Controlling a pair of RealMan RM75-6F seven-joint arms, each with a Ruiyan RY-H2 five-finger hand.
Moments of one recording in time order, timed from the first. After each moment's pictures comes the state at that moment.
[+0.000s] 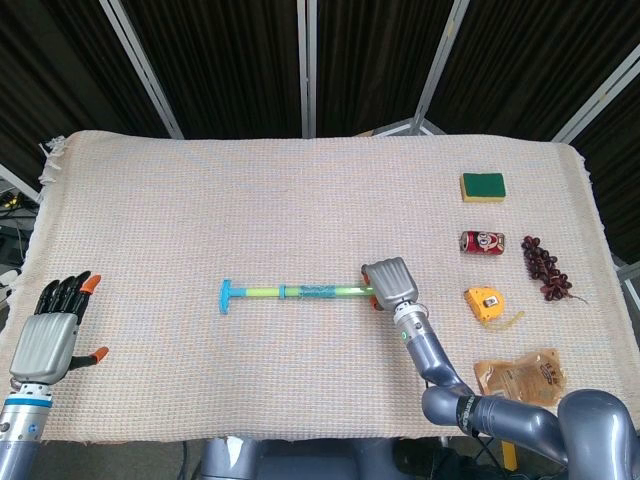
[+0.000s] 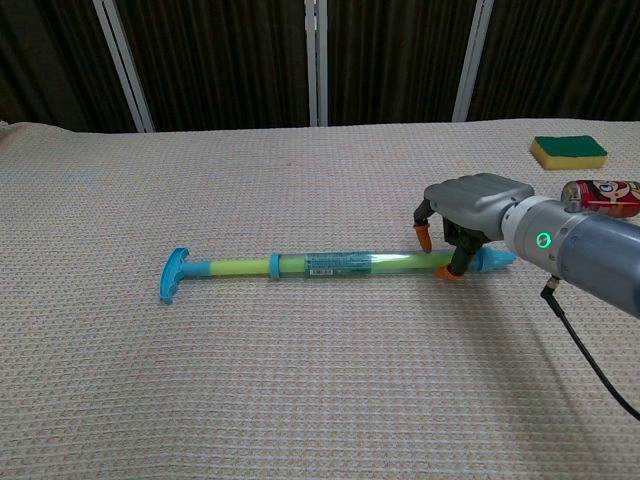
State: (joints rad) left arm -0.15 -1.16 -0.06 -1.82 1.37 1.37 0.33; right arm 0.78 -1.74 0.25 -1.29 -0.91 0.91 -0.67
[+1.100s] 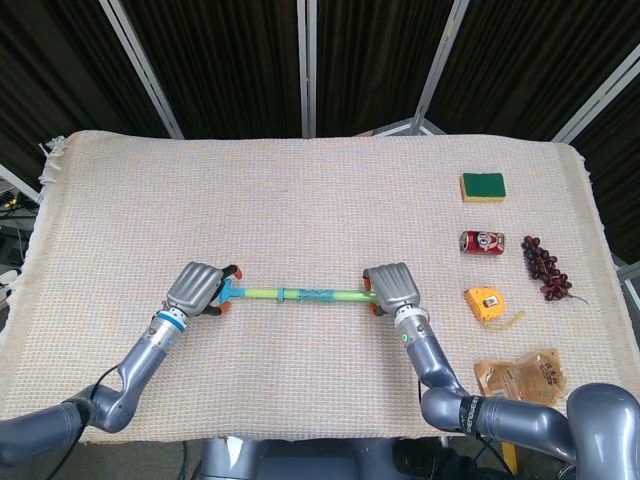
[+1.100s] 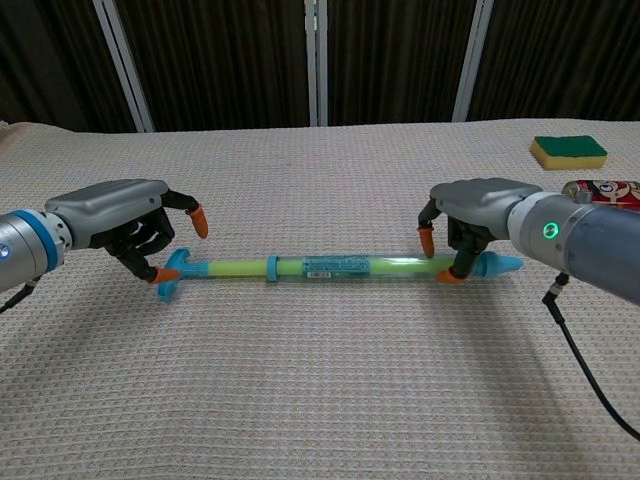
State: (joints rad) left arm -0.63 -1.64 -0.18 -1.25 1.33 0.88 0.14; right arm 0.81 -1.69 0.24 -1.43 -0.72 0.96 -0.70
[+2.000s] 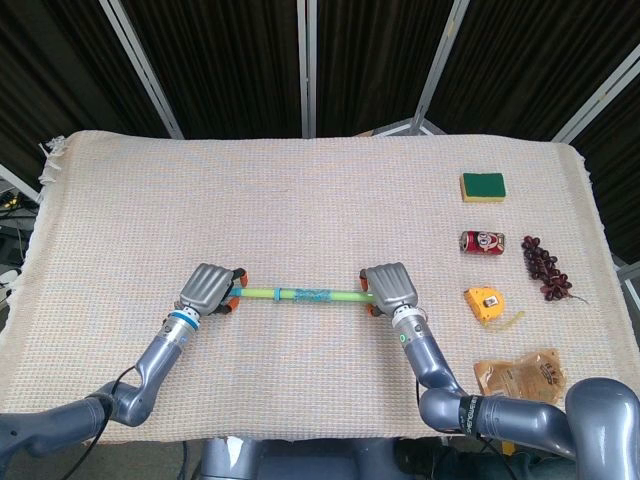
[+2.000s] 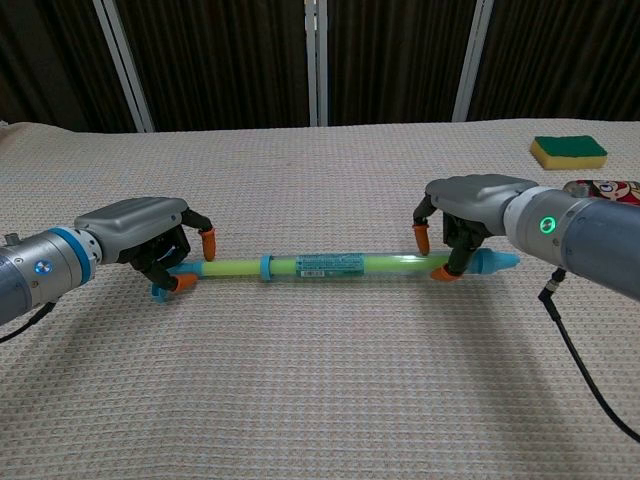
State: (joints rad) left arm -0.68 -1.74 -0.16 -1.13 1.27 0.87 0.15; right arm 0.84 -1.67 0.22 -1.47 -0.69 0.98 -0.69
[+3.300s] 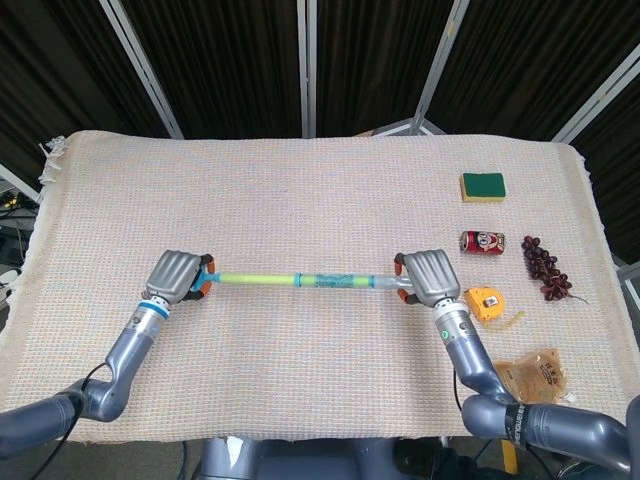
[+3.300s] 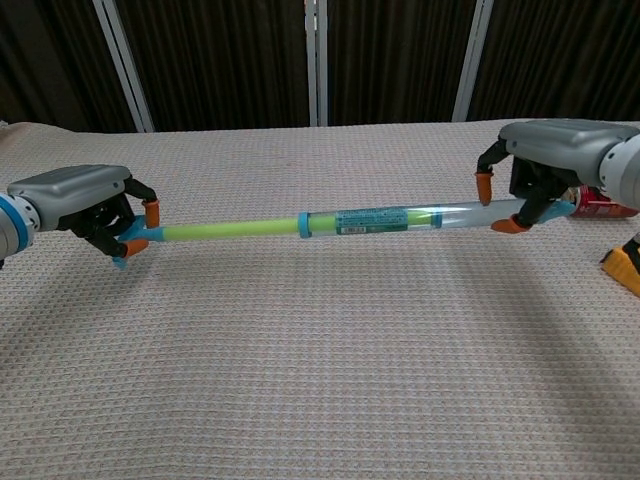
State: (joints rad) left arm -0.64 -1.59 -0.16 -1.20 1.18 0.90 0.21; right arm 0.75 -1.46 0.18 -1.58 -0.84 1.07 -0.56
